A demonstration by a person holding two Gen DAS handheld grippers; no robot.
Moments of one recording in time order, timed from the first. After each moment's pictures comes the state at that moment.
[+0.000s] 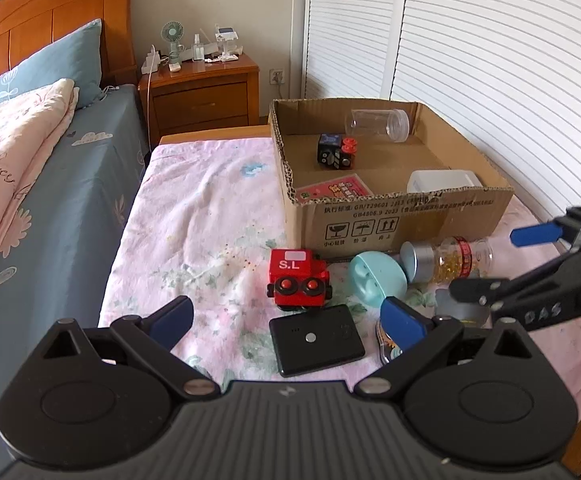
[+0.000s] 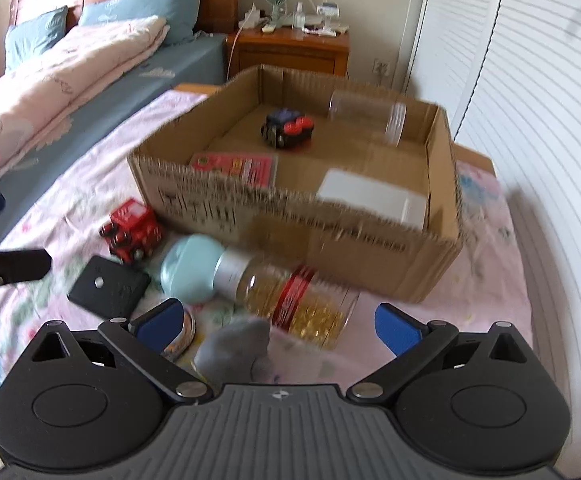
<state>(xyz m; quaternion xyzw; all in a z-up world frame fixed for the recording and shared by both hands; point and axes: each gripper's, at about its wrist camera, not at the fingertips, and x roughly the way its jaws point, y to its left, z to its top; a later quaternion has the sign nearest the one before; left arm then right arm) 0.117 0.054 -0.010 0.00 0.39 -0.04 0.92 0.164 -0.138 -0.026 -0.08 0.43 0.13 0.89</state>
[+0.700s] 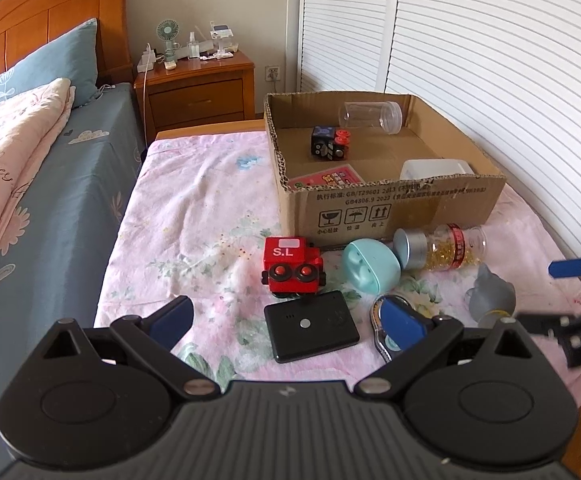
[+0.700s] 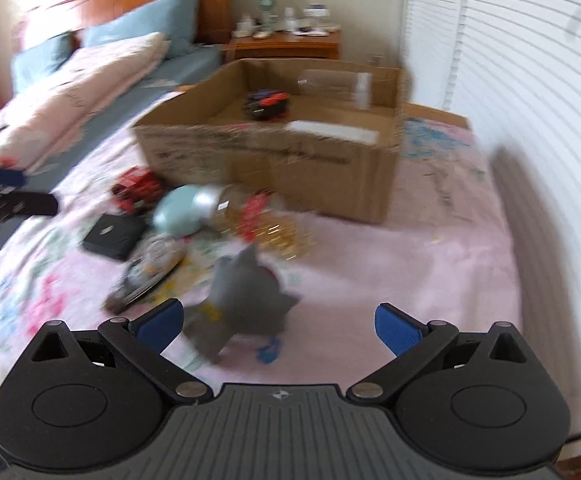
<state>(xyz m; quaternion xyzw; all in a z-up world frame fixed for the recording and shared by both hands) 0.109 0.051 -0.012 0.01 0.39 -0.04 0.92 0.105 -0.201 -0.038 -0.03 0.42 0.17 0.89</state>
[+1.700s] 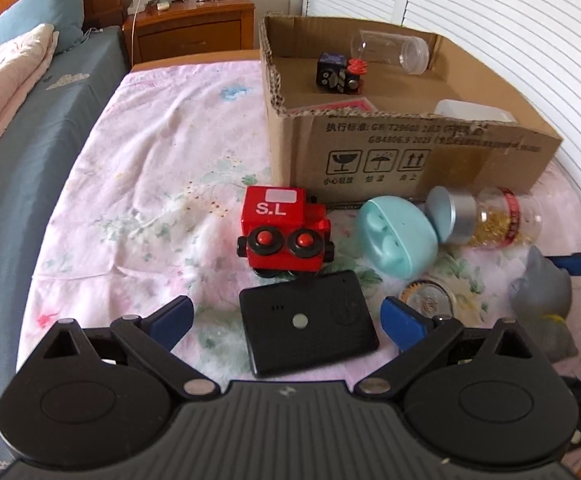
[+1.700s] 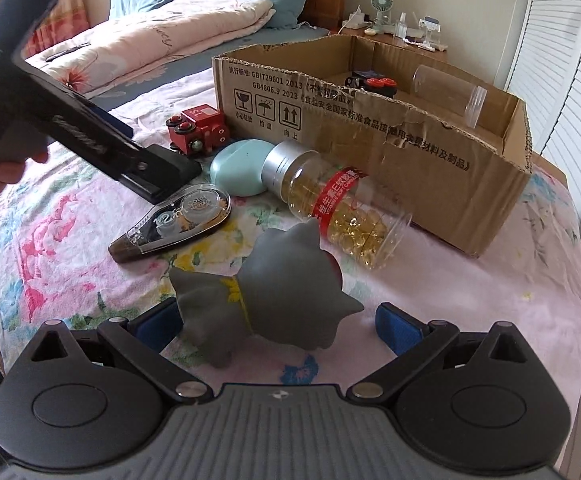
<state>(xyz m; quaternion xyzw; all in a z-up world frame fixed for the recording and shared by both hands) 0.165 0.041 -0.078 -0.01 0.47 -0.04 0.88 0.129 -0.169 -0.080 -0.14 0.40 0.29 0.86</state>
